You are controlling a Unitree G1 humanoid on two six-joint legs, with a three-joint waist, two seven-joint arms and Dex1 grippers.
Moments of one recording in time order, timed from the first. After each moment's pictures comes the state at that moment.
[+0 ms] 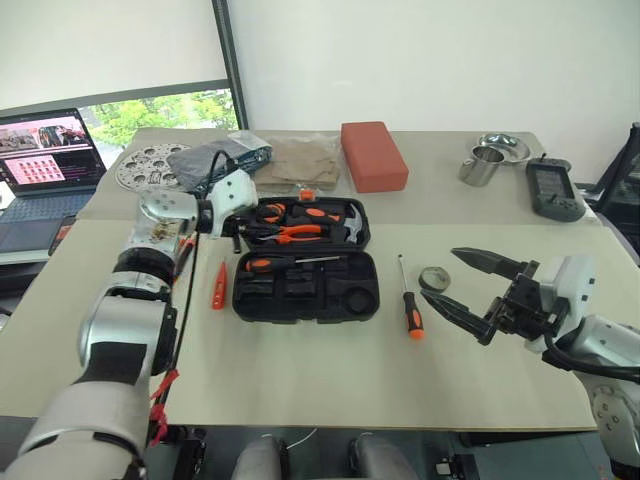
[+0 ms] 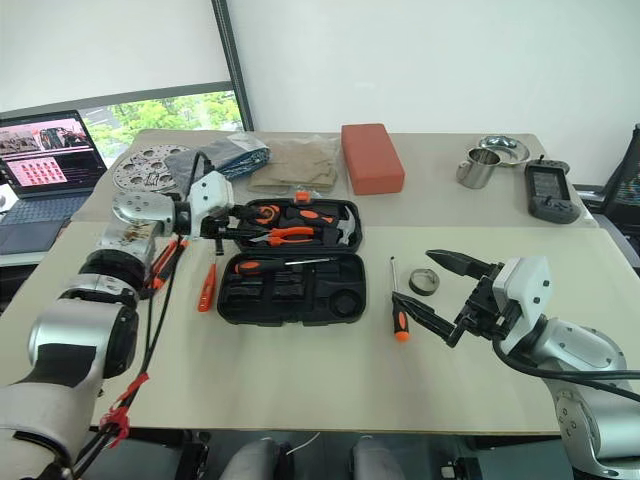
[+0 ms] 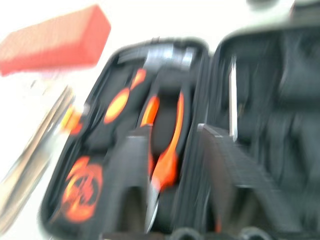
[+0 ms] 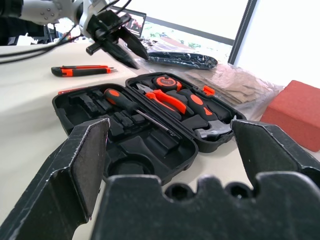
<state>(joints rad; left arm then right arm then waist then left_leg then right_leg) -1.11 0.46 -0.05 1.18 0.03 -0.38 -1.32 0.08 -0.68 -0.33 -0.52 0.61 0.29 0.83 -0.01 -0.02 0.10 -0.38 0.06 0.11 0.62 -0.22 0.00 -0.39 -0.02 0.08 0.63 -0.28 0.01</state>
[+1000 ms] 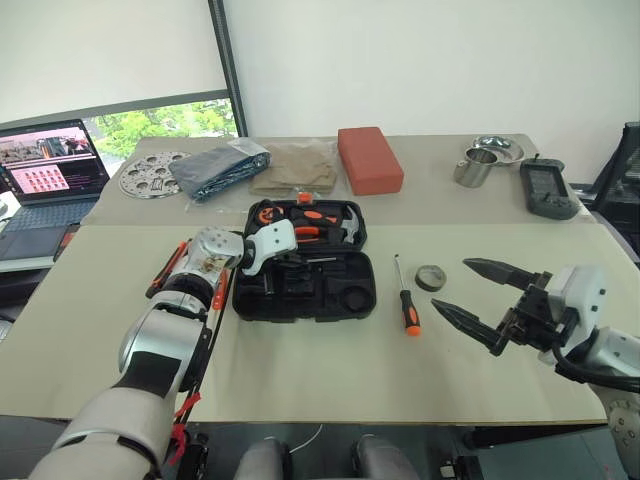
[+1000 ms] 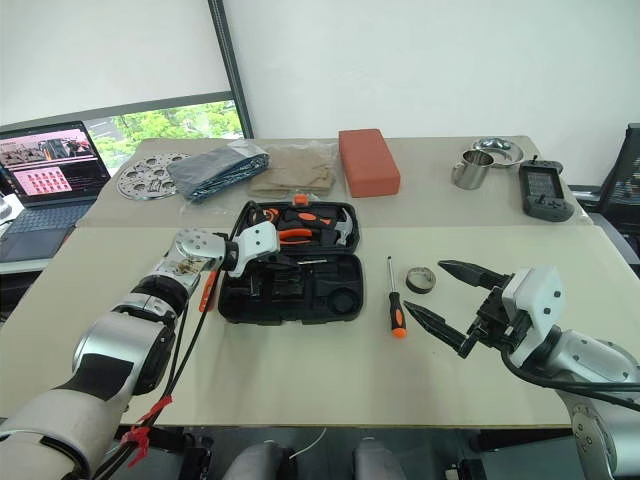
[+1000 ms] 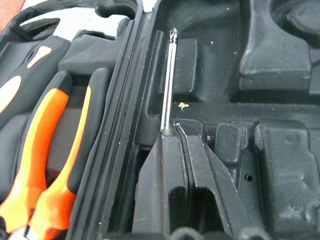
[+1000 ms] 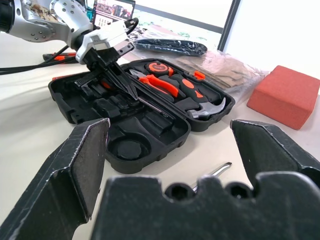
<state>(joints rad) -1.05 0.34 -0.15 1.29 0.19 -0.39 -1.11 0.16 -0.71 -0.38 -0.55 0.61 0.30 0.83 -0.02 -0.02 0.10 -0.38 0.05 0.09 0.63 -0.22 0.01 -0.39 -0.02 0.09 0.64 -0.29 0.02</state>
